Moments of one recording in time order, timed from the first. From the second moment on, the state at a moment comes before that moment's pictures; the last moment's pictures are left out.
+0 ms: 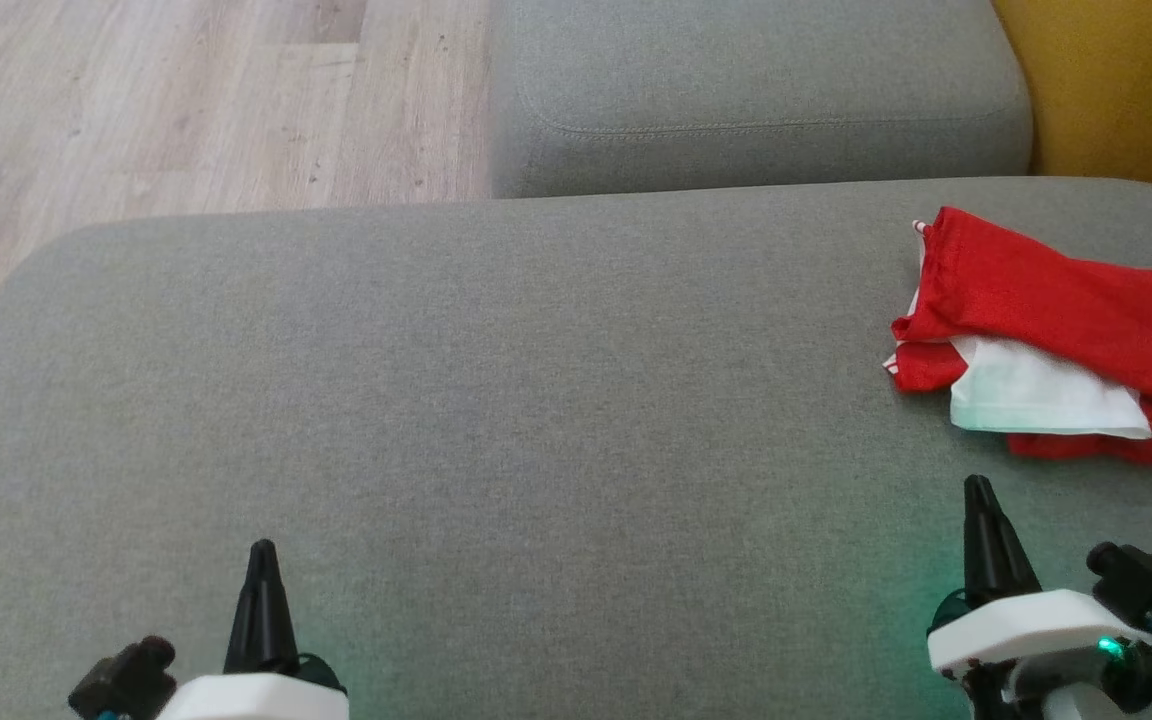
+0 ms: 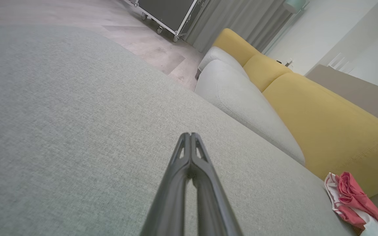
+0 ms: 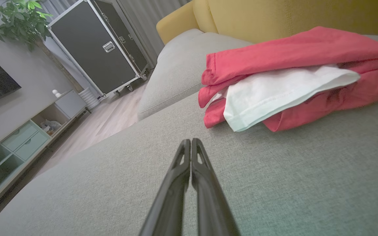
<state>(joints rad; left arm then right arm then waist) 0.04 0.05 -0.09 0.35 -0.67 -0.11 -0.19 -0.01 -0.04 0.00 0.41 0.47 0.13 -0.18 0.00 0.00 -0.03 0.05</state>
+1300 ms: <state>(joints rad) 0.00 0.05 -0.03 0.32 -1.04 -0.11 -0.07 -0.03 -0.04 -0.05 0.36 0.91 0.13 -0.06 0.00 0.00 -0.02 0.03</state>
